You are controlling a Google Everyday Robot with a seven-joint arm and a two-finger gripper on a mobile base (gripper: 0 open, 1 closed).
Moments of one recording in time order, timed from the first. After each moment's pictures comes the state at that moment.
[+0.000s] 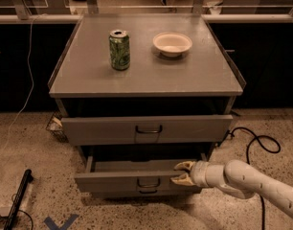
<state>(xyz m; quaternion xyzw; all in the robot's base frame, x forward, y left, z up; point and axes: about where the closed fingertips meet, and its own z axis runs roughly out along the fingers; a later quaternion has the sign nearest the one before) 0.561 -0.150 0.418 -0.54 0.71 0.15 0.44</state>
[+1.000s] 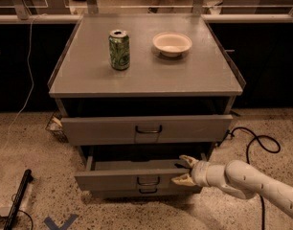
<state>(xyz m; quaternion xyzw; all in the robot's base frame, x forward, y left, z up) 0.561 -0.150 0.418 -0.54 0.71 0.15 0.44</state>
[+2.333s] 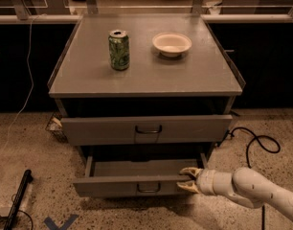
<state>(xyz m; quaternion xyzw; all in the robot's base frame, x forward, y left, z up) 0.525 -0.163 0.416 -0.56 0.69 0.15 0.43</state>
